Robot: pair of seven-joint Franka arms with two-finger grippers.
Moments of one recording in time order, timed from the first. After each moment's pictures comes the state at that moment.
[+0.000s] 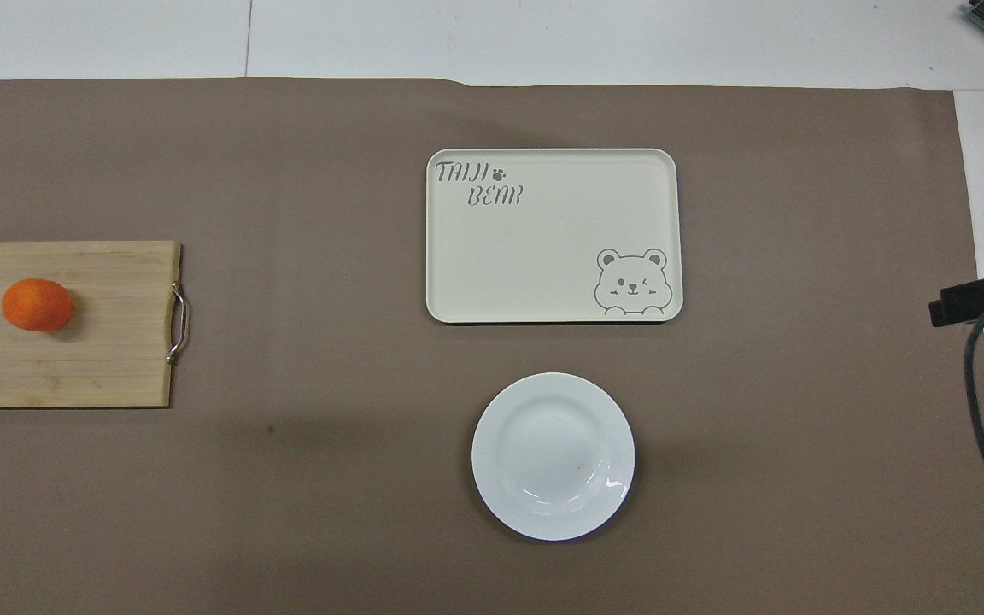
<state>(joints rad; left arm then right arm) 0.02 -0.04 0.02 -1.55 -0.01 1.56 0.07 0.07 -0.05 -0.10 -1.52 -0.02 1.45 -0.06</state>
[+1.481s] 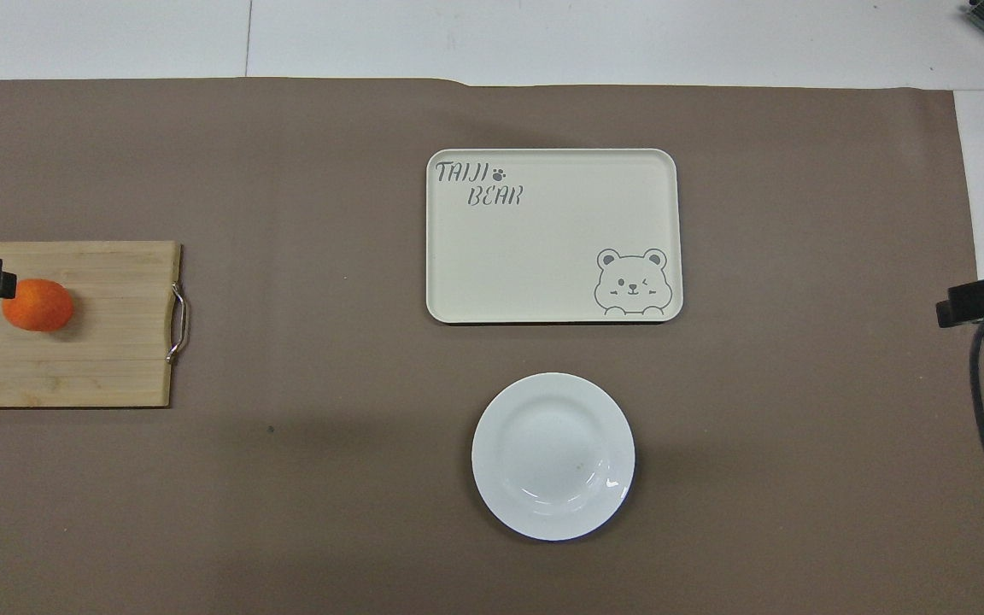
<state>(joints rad) 0.02 -0.05 -0.01 -1.55 -0.01 1.54 0.07 0.06 -0.06 -0.10 -1.52 -0.02 1.44 -0.03</state>
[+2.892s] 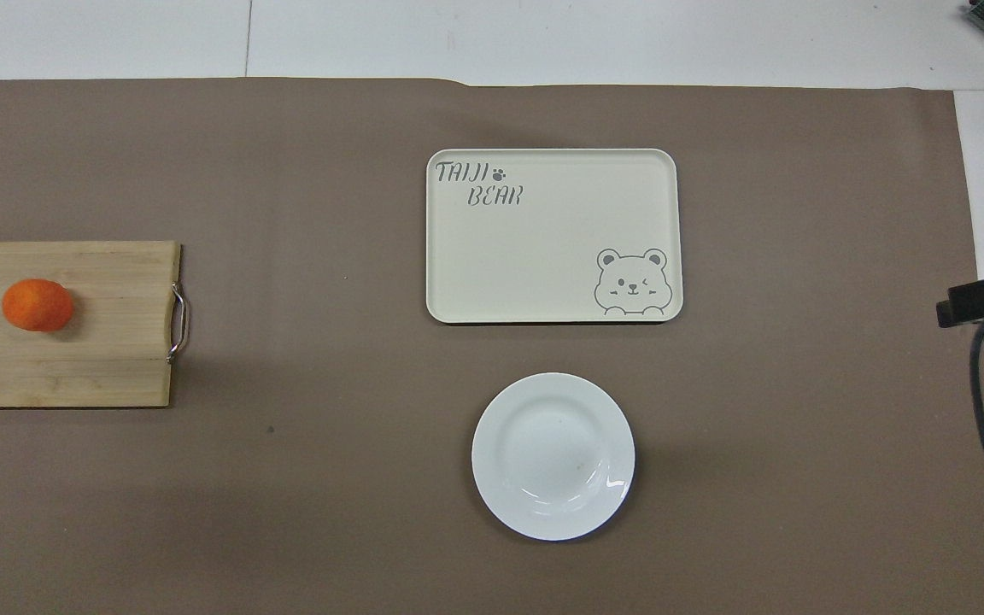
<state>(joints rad) 0.21 0.08 0.02 -1.74 -0.01 1.91 0.39 0.06 -0.06 -0.10 -1.52 -0.02 1.44 -0.03</state>
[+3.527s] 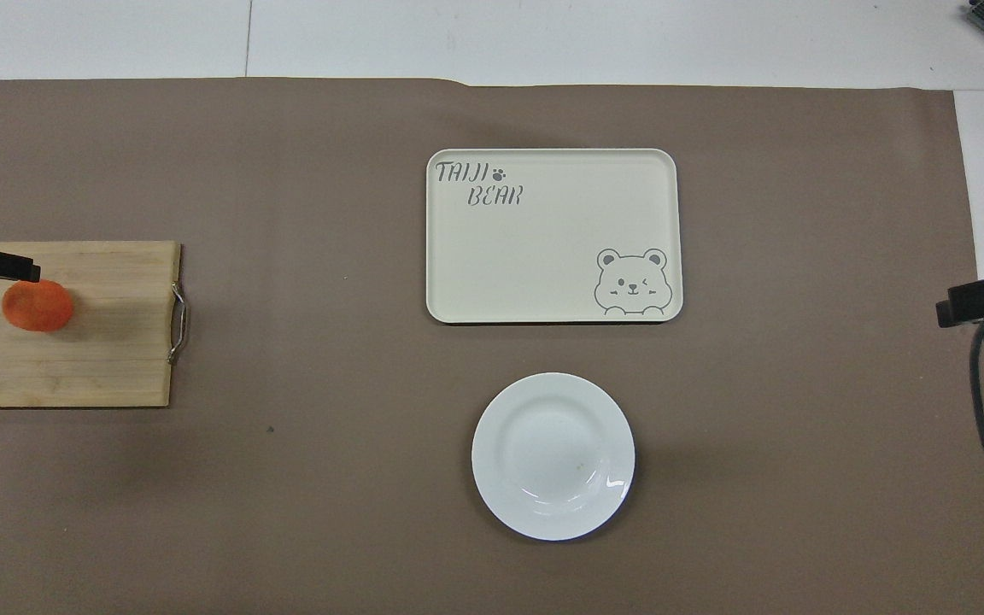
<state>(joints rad) 0.25 0.26 0.02 -1.82 -0.04 2.16 0.42 0.06 -0.06 -0.10 -1.52 -0.02 1.44 -0.03</state>
